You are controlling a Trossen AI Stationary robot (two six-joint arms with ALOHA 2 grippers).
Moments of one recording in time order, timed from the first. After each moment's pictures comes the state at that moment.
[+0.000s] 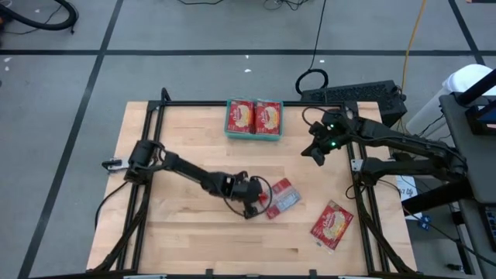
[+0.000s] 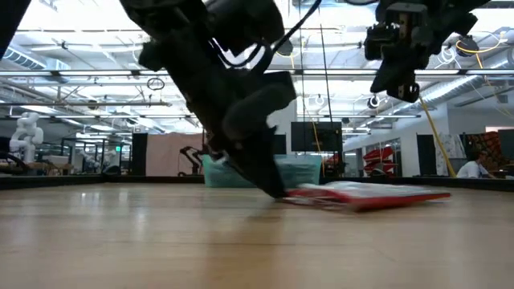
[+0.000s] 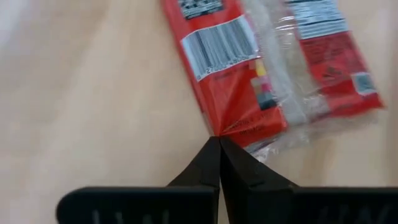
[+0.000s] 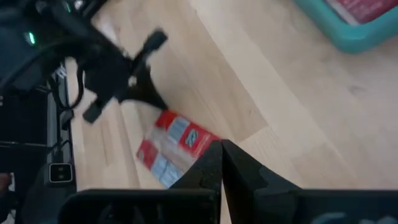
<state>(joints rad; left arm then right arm) -0.21 2.04 1.21 -0.15 -0.16 -0.44 -0.44 0.92 0.72 -0.62 -0.45 0.37</state>
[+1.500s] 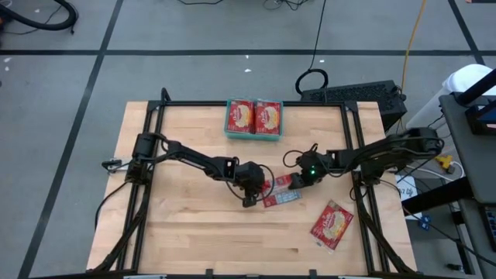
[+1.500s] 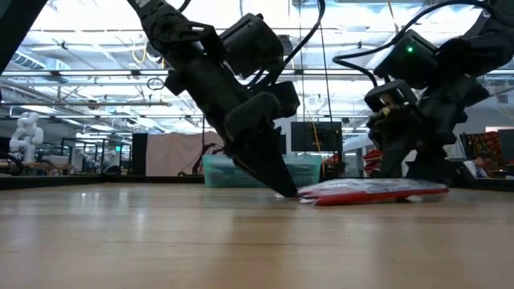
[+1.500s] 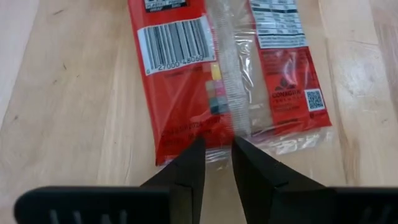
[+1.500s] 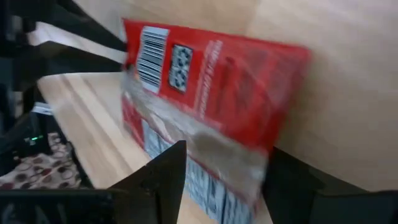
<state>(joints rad) -0.05 2.04 1.18 -0.02 0.11 -0.16 -0.05 1.36 0.32 0.17 -0.33 1.23</state>
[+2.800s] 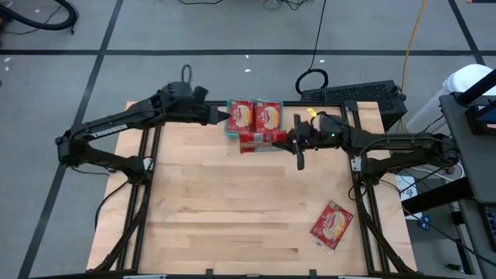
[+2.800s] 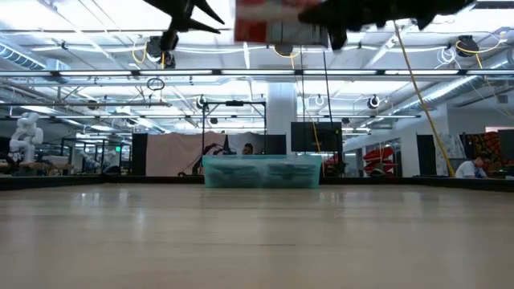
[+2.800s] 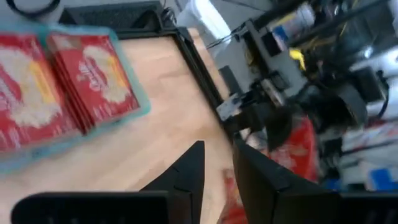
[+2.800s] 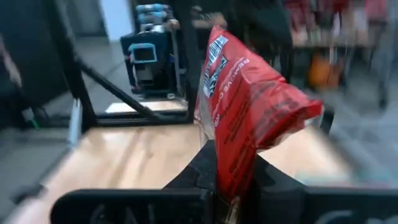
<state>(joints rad) 0.38 1.21 1.19 -0.40 0.17 -0.88 -0.19 1.09 0.71 0.25 -0.21 0.10</state>
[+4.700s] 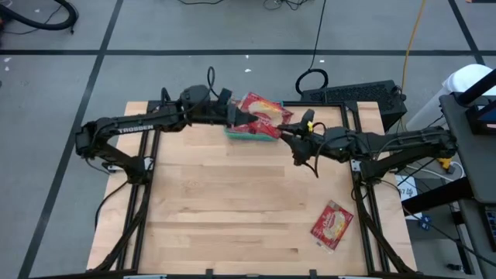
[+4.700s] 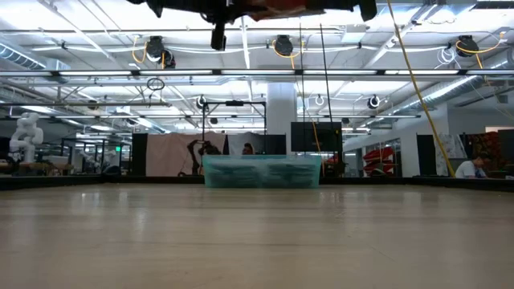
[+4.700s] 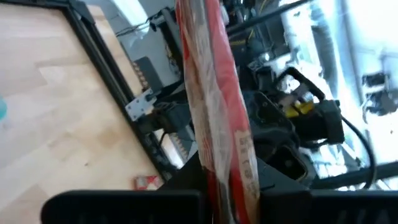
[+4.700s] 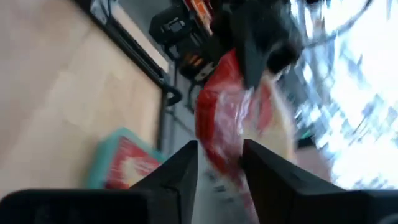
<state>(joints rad) 0.33 1.42 1.19 0.13 0.33 -1.10 0.08 1.09 0.95 -0.06 0.53 -1.01</state>
